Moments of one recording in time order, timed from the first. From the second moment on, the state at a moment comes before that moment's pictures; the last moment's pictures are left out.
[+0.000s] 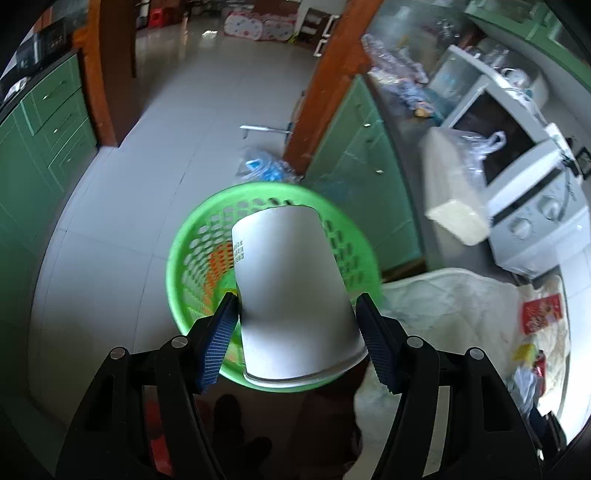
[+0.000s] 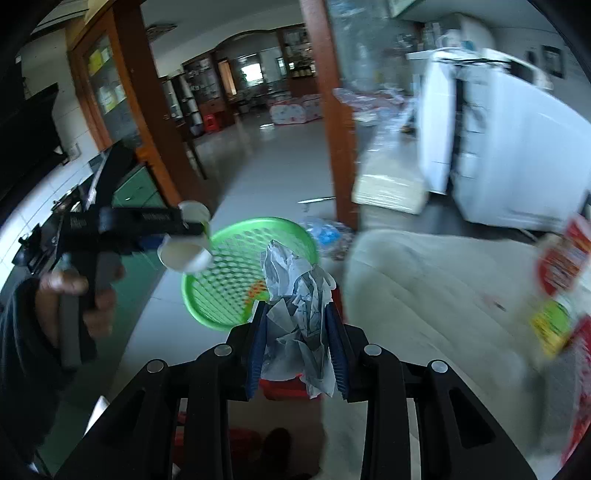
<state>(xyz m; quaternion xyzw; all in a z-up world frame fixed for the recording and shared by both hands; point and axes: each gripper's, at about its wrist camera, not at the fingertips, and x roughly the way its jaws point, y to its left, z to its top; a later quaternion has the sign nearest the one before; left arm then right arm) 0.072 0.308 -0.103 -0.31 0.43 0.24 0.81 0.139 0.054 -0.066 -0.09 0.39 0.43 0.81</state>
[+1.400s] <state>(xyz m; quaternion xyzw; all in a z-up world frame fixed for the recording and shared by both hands) 0.078 0.257 -0.092 -0.29 0.43 0.18 0.84 0.139 -0.004 -0.085 -0.06 0.41 0.38 0.83</state>
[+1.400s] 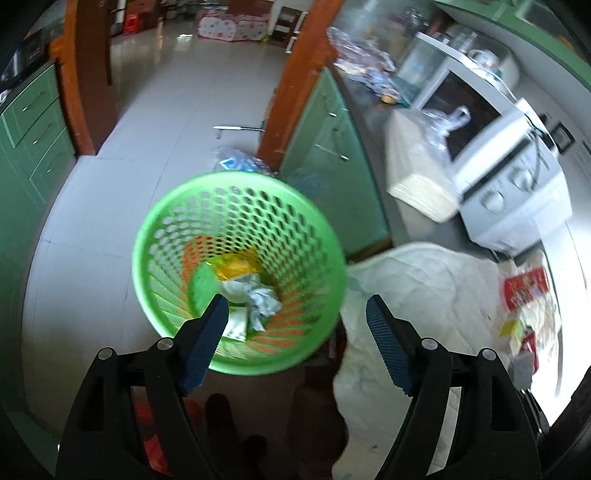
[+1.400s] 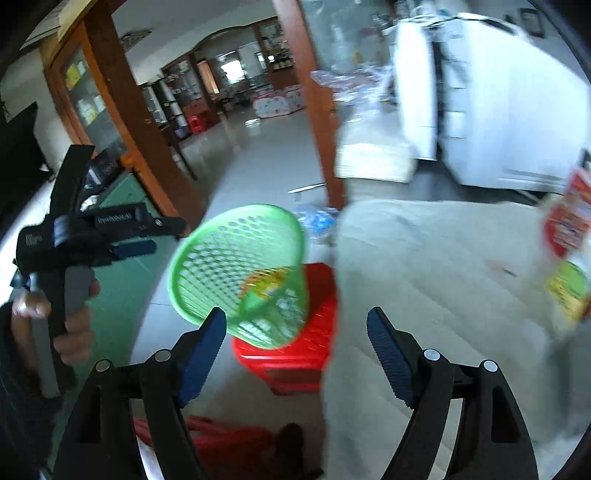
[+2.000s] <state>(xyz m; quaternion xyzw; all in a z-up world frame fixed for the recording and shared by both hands) 0.132 0.142 -0.067 -0.21 0.45 0.09 0.86 0.198 -0.200 -0.085 -0.04 0.44 0.21 0.87</state>
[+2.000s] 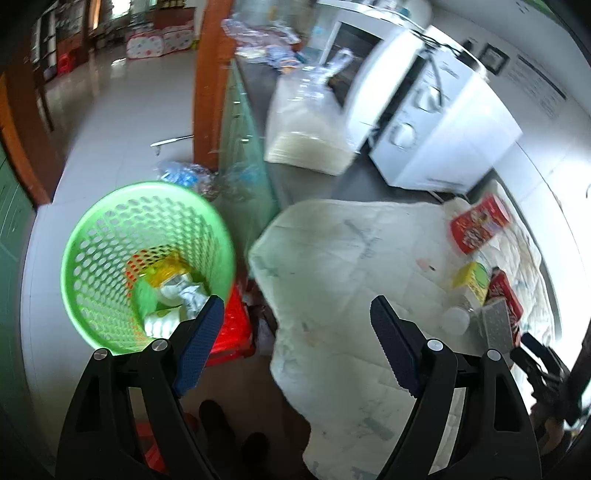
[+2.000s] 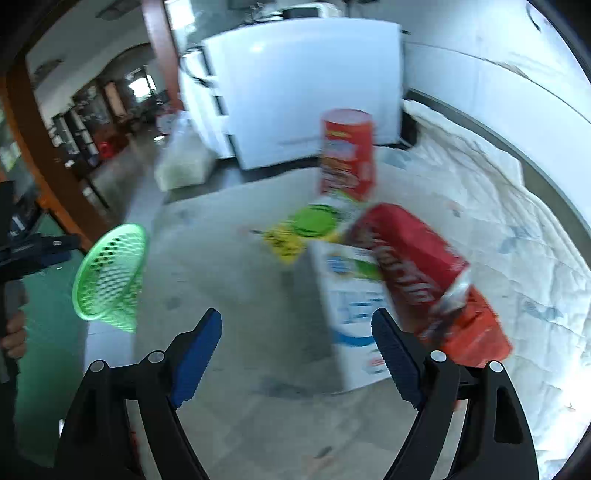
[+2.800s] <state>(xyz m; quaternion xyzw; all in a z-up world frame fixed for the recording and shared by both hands) 0.226 -0.010 -0.060 -0.06 0.48 -0.04 0.87 0.246 -0.235 -0.123 0.00 0.49 0.23 0.84</state>
